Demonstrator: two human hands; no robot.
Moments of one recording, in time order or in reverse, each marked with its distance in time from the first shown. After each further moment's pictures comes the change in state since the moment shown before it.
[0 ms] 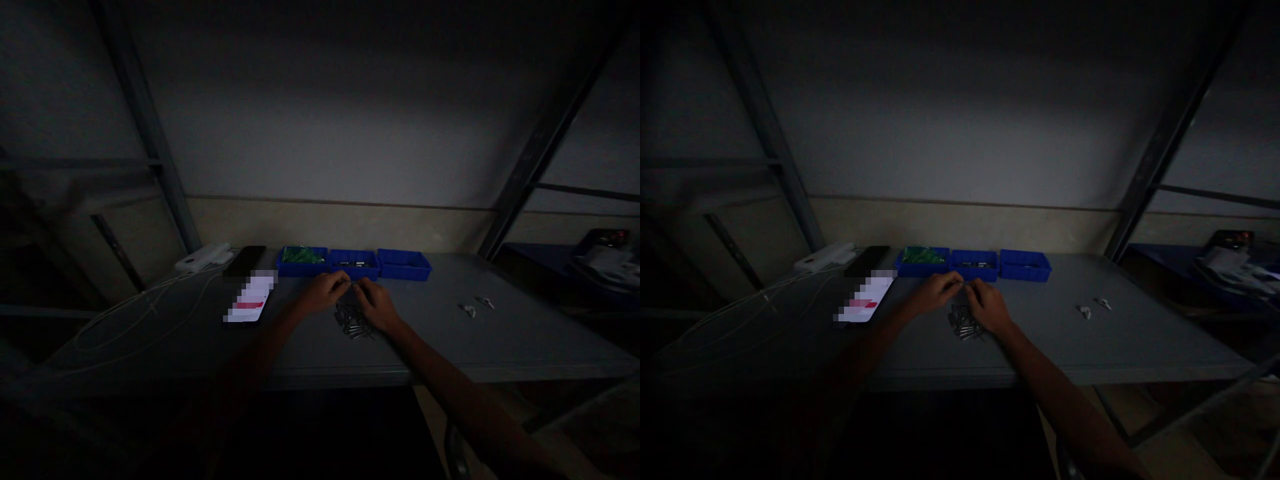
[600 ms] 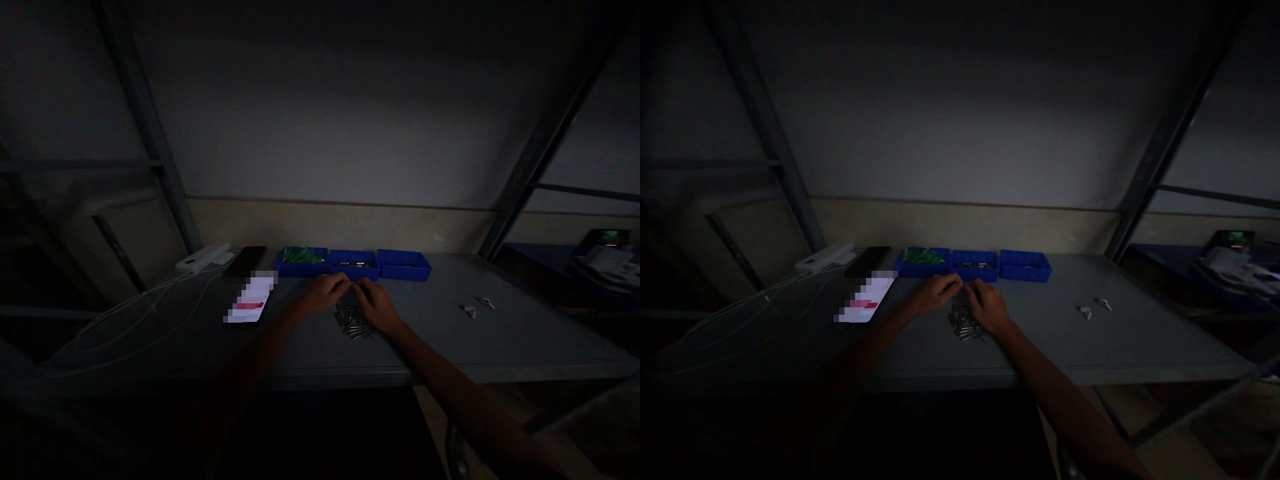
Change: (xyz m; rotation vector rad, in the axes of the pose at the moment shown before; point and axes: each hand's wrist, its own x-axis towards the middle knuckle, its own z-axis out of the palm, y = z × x) left_hand 0.000 0.001 -0.001 0.020 -0.039 -0.013; right_hand 0.000 0.001 0.000 -0.001 0.009 -0.003
